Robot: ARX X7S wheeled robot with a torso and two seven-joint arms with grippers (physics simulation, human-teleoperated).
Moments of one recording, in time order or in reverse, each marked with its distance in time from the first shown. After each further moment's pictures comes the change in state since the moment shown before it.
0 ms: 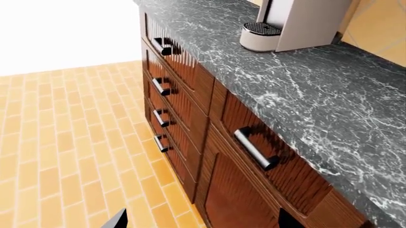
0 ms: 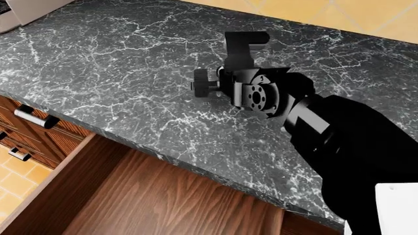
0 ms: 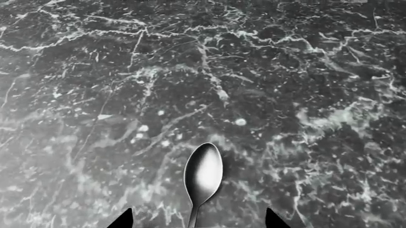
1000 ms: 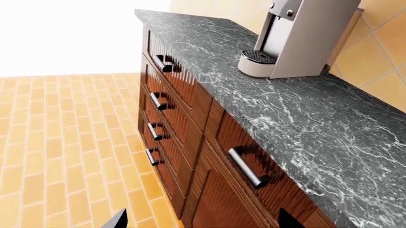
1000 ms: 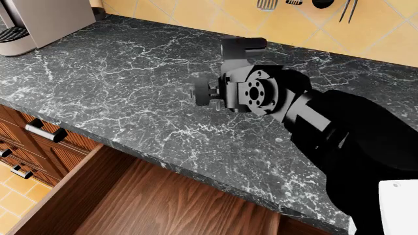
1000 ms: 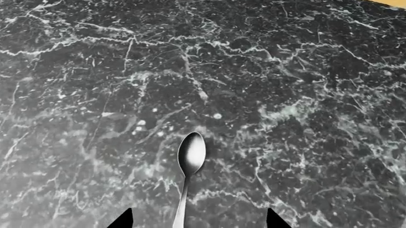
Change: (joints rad) left arm 0.016 -0.014 -0.021 -0.023 -0.053 0.017 -0.048; right arm 0.031 0.005 -0.051 -0.071 0.135 0.099 0.200
